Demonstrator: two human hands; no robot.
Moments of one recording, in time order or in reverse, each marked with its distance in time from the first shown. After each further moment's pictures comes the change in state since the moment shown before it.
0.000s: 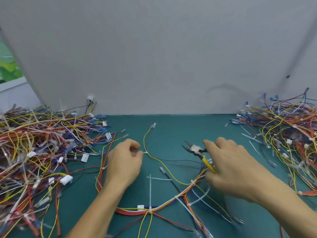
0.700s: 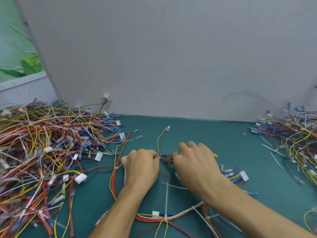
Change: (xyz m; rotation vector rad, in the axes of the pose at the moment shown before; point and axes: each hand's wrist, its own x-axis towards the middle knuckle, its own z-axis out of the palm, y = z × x) left_hand 0.012 -0.019 0.024 0.456 -0.033 0.078; right_hand 0.067 -0.082 0.033 -0.271 0.161 -0.302
